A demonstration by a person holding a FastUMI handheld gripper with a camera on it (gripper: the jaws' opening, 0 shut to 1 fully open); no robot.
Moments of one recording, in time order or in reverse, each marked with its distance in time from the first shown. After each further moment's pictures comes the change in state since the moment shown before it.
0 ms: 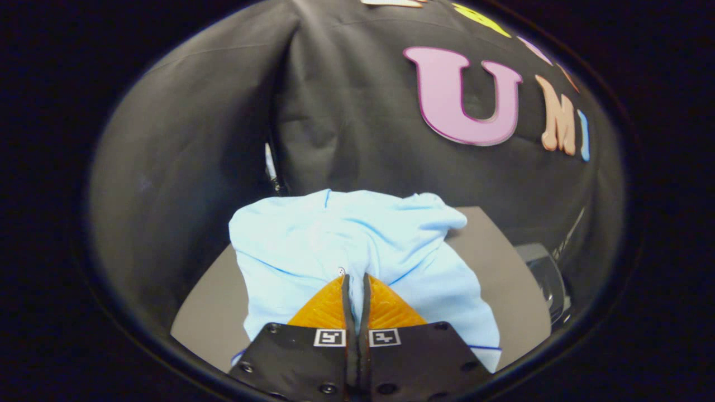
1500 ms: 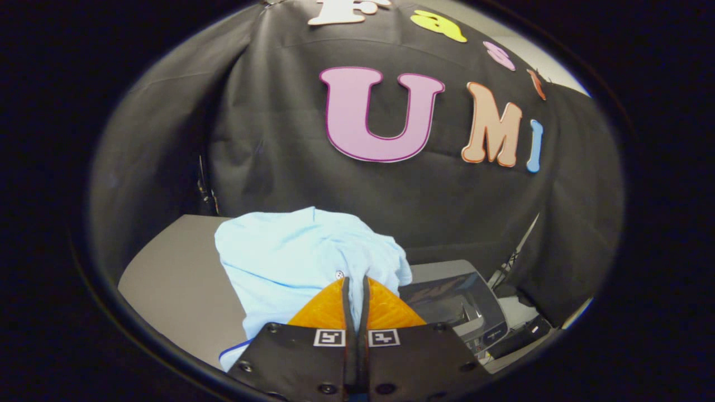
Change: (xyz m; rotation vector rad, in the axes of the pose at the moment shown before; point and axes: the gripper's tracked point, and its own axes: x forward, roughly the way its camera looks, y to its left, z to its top) arm -0.049 -0.175 0.006 -0.002 -0.115 -0.267
